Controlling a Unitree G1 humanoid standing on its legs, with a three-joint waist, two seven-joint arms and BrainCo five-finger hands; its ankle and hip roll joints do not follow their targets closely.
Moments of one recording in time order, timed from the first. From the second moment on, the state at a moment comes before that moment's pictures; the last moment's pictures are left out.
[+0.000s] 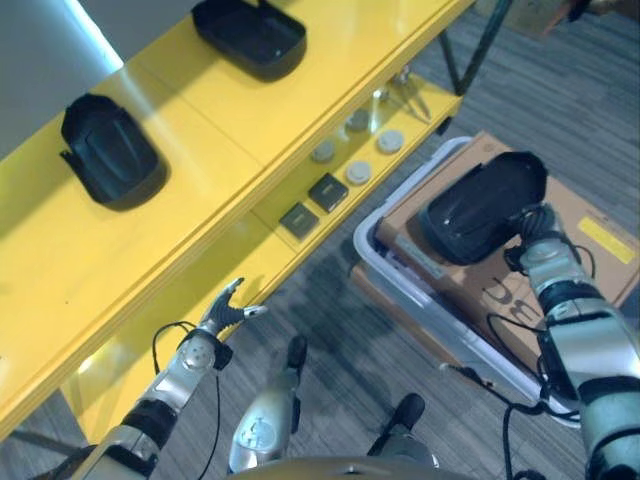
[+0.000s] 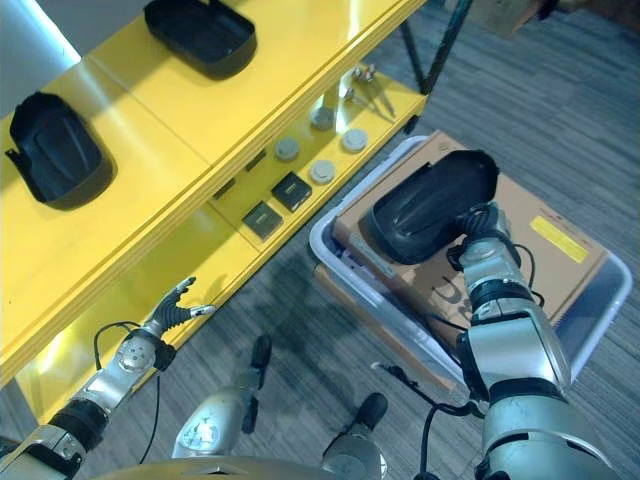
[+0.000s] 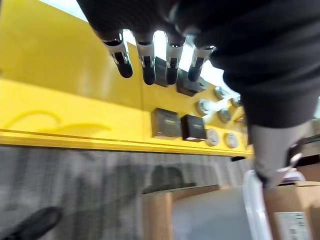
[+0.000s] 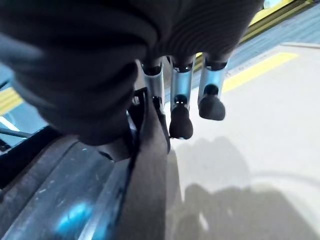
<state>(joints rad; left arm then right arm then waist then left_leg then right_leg) -0.16 0.39 -0.37 0.45 0.02 -0.07 0.12 -0.79 -0.70 0.28 1.07 -0.17 0.05 -0.26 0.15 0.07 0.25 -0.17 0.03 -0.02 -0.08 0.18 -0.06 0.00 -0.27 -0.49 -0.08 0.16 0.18</state>
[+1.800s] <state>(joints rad) -0.38 0.08 -0.36 0.57 -0.98 -0.05 0.02 -0.66 -0.66 0.72 0.20 -0.63 -0.09 -0.11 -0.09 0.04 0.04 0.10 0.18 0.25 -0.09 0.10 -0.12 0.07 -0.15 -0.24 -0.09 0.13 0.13</state>
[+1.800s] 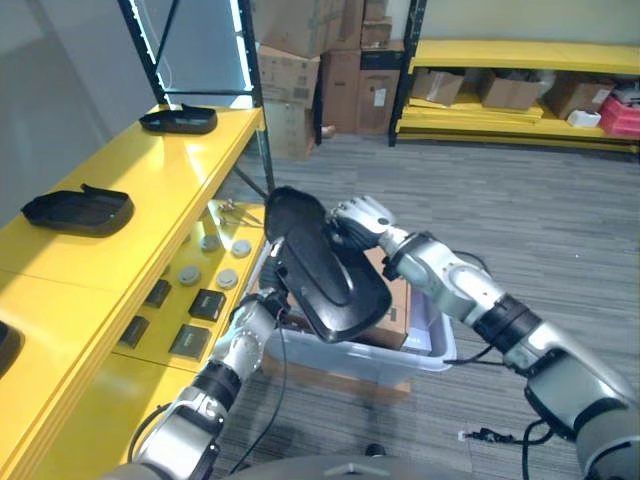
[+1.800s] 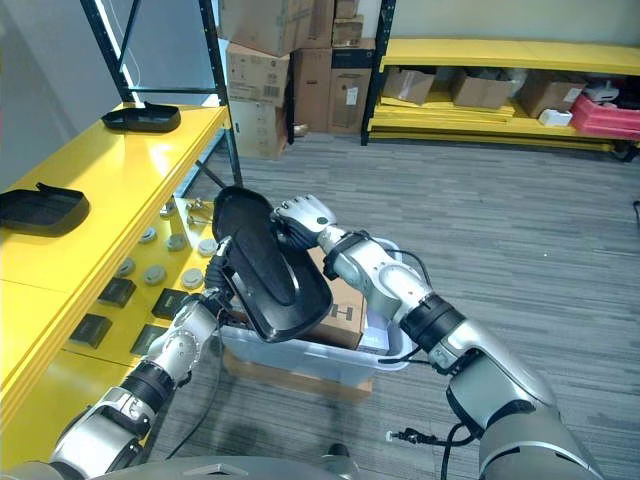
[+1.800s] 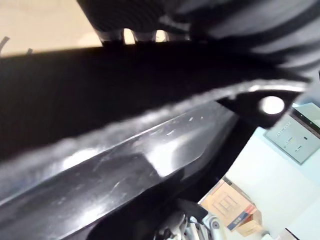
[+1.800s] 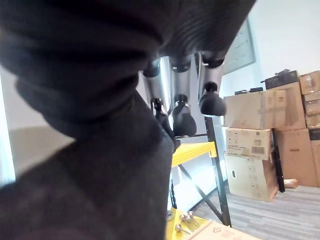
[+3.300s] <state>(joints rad) 0.00 0.35 -0.04 -0.12 0.08 -0.25 0.29 0.24 -0.33 0.15 0.79 0.04 -0.15 -0.12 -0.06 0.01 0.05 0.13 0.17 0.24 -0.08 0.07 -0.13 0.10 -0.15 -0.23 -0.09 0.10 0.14</state>
